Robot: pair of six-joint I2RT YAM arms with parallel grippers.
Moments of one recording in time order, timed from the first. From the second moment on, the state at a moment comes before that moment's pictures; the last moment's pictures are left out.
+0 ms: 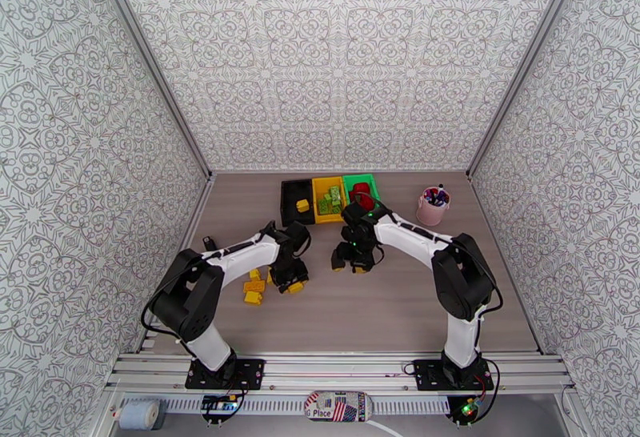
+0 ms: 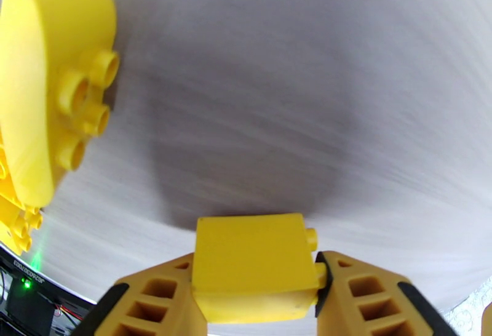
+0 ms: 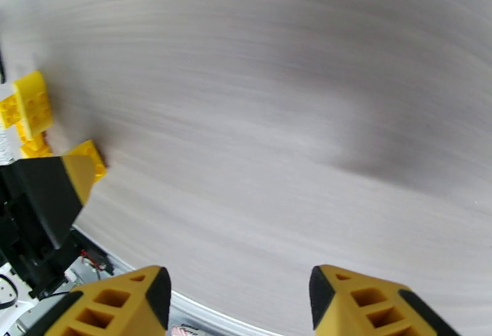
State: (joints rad) left arm -0.53 1.69 1.05 -0.87 0.14 -1.01; right arm 0.64 1.91 1.46 -0.94 -0.41 0.58
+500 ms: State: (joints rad) left arm -0.30 1.66 1.23 -0.85 0.29 -0.90; right arm 0.64 1.92 1.51 -0.66 -0.69 0.81
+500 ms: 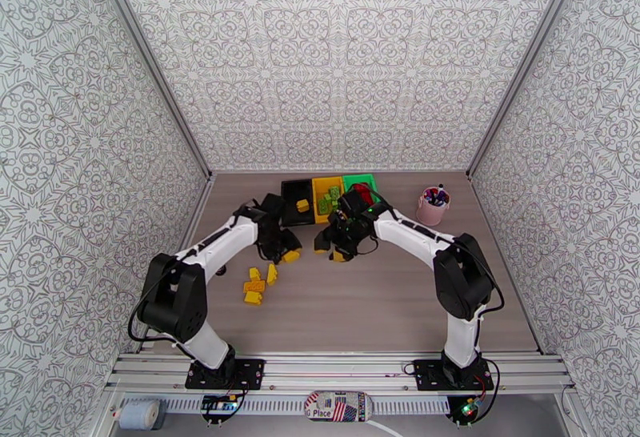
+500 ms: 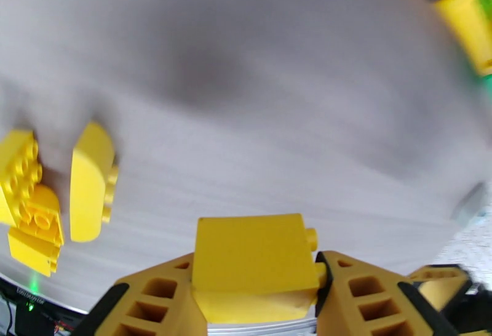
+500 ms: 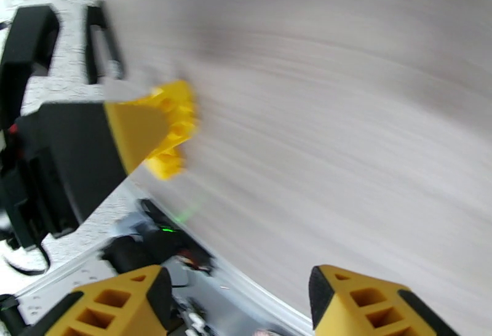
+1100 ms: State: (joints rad) left arm -0.09 2.02 1.76 -0.75 0.51 -0.87; right arm 0.52 1.94 1.53 -0.34 -0.80 1.09
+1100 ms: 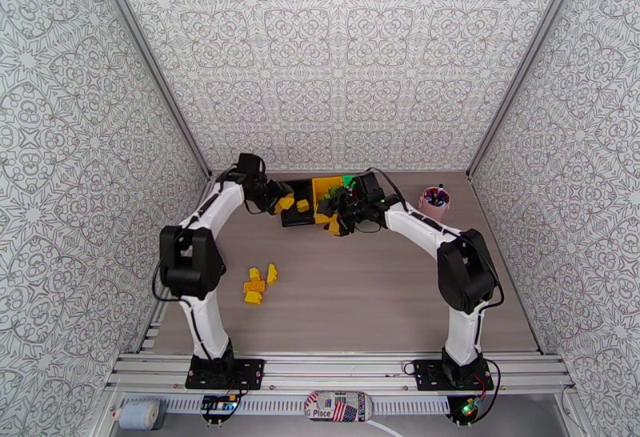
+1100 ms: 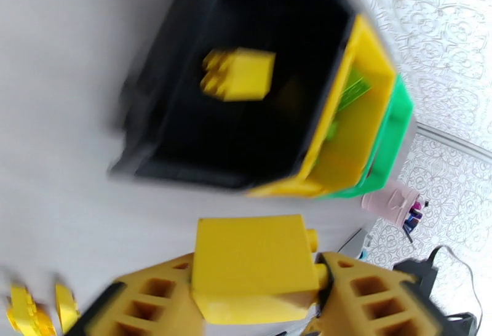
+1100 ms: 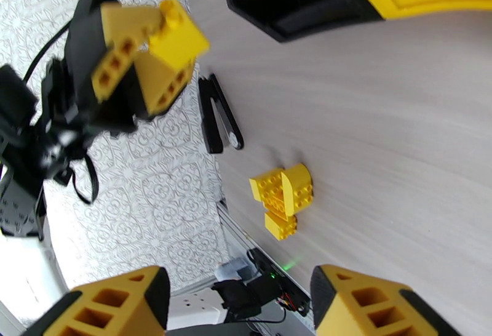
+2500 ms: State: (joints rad) left arm -0.10 1.48 1.17 -1.08 0.13 -0.67; right arm 0.66 2.02 1.64 -0.84 -0.60 0.75
